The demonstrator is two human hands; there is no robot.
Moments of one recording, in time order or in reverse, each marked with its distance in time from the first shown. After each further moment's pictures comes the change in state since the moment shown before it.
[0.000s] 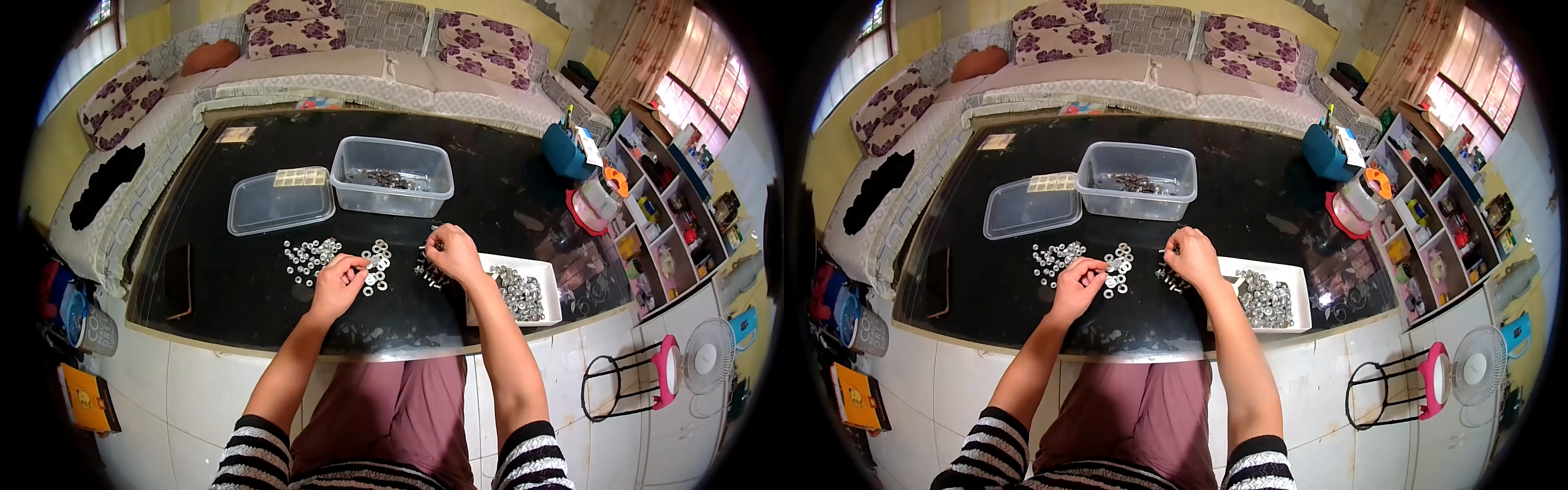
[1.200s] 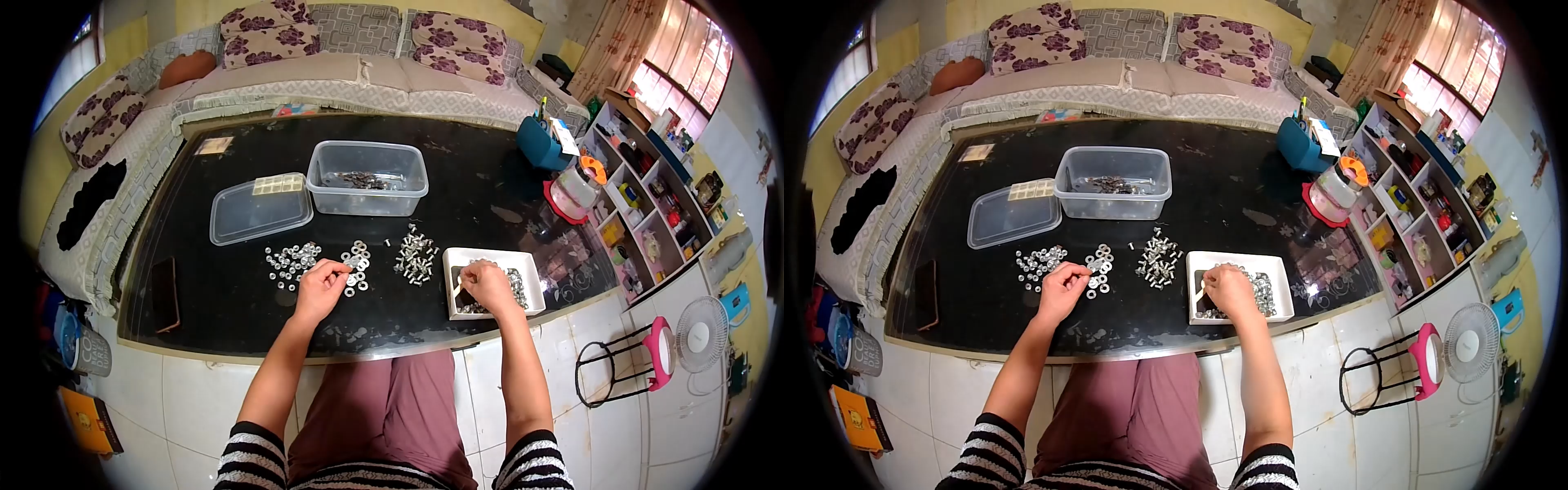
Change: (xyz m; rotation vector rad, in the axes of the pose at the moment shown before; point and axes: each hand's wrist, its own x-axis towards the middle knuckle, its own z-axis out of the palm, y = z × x) left_hand -0.002 -0.005 0.001 -0.005 -0.036 -0.011; right_hand -0.084 0.045 -0.055 -0.200 -0.065 0.243
